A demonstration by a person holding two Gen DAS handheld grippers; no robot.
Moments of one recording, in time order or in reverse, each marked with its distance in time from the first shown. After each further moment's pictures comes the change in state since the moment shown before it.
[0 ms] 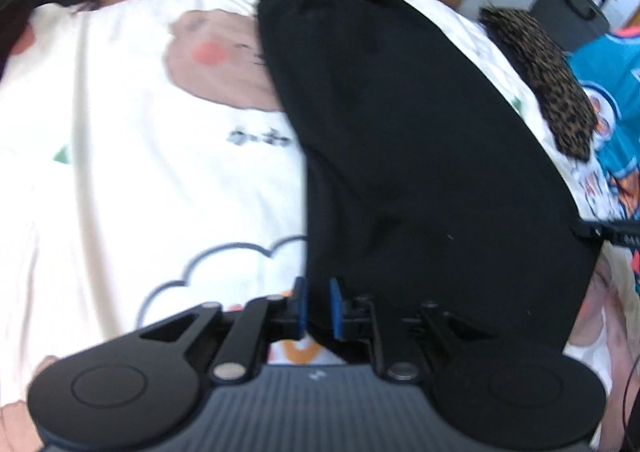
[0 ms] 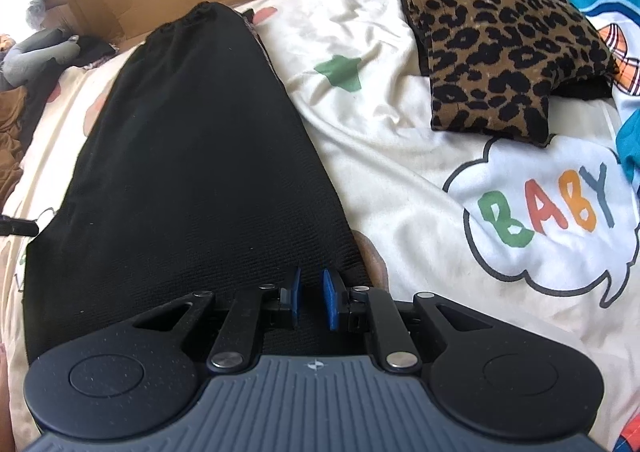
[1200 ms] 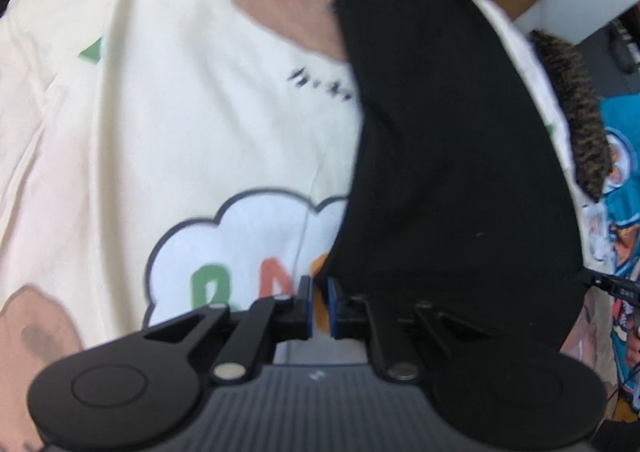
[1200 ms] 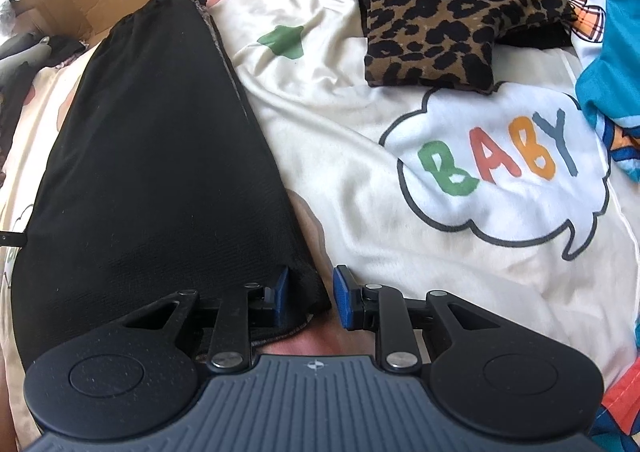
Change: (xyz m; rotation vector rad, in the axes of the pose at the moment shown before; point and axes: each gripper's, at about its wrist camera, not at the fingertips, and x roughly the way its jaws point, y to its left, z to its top) left arm 0.023 0.036 -0.013 -0.209 0.145 -0.051; right arm -0.004 -0.033 -0.015 0.070 0.089 -0.039
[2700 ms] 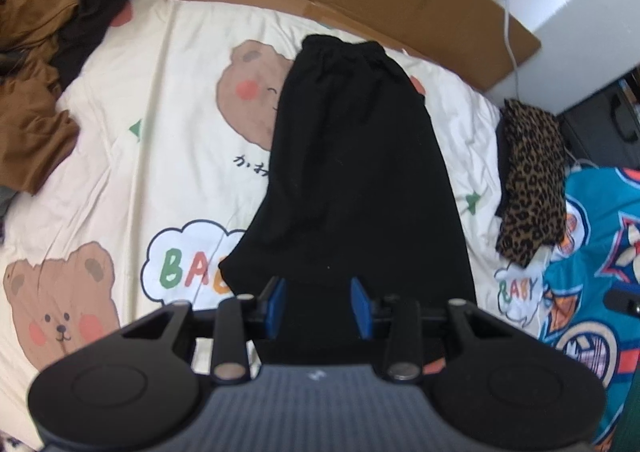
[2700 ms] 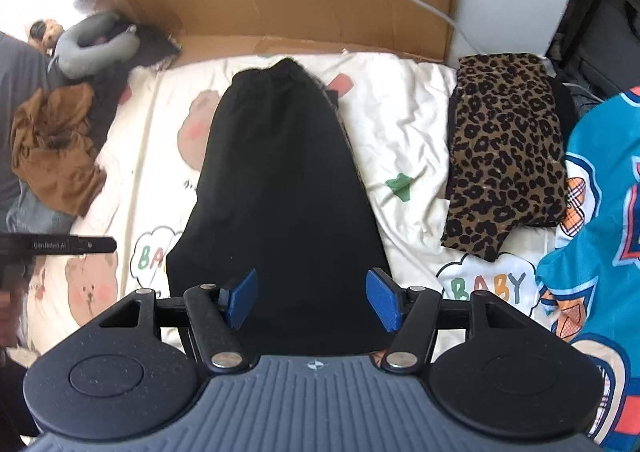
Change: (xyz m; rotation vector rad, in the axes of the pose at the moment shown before) left arm -0.171 -0.145 0.030 -0.181 -0.073 0.094; right arm -0.213 0.147 0.158 -0.157 0.099 0.013
